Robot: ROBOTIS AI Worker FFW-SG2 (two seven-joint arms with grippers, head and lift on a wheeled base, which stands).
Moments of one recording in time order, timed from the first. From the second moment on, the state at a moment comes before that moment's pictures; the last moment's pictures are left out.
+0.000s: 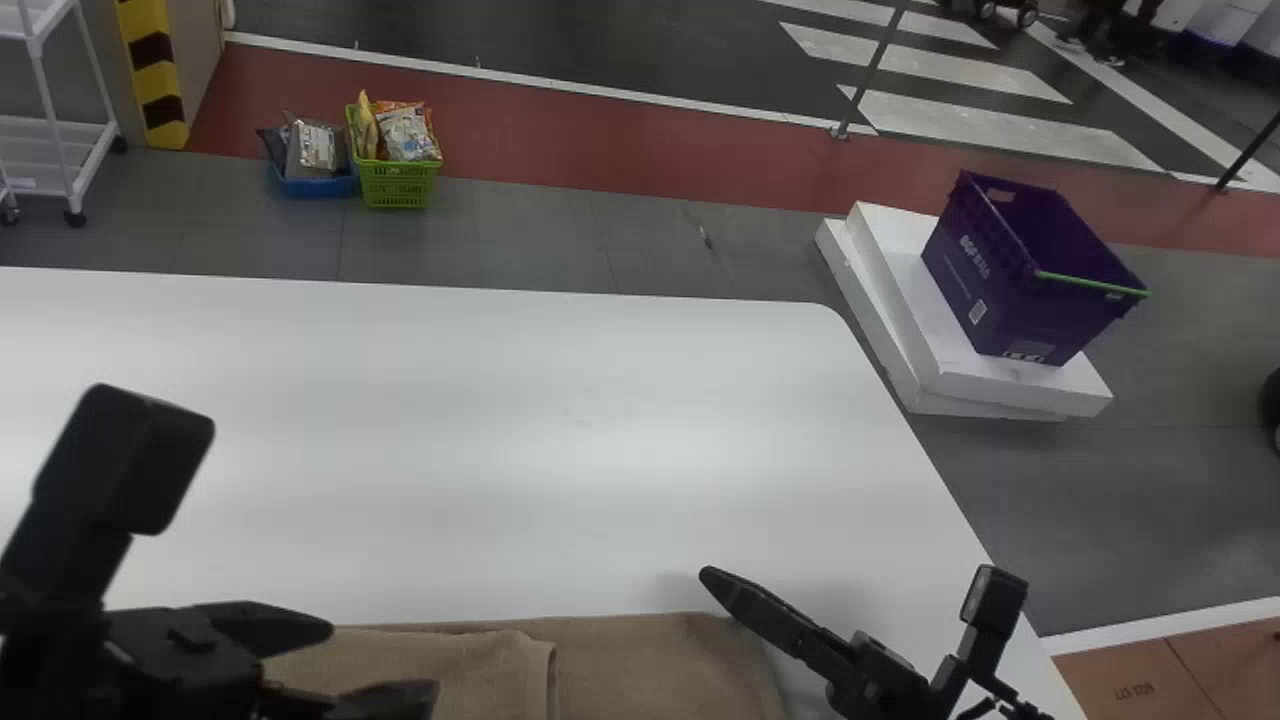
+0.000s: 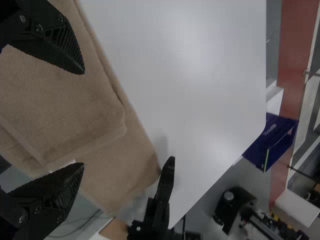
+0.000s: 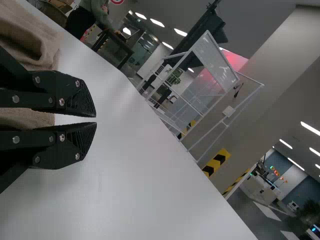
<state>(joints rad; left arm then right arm) 0.16 0.00 -0.41 -2.46 -1.01 1.57 -1.45 0.25 0.00 -0.62 -1.72 -0.29 0.77 1.30</state>
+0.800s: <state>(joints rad) 0.15 0.00 0.38 -2.61 -0.41 1.57 -1.26 0.26 0.00 -0.59 -2.41 -0.28 1.55 0.99</state>
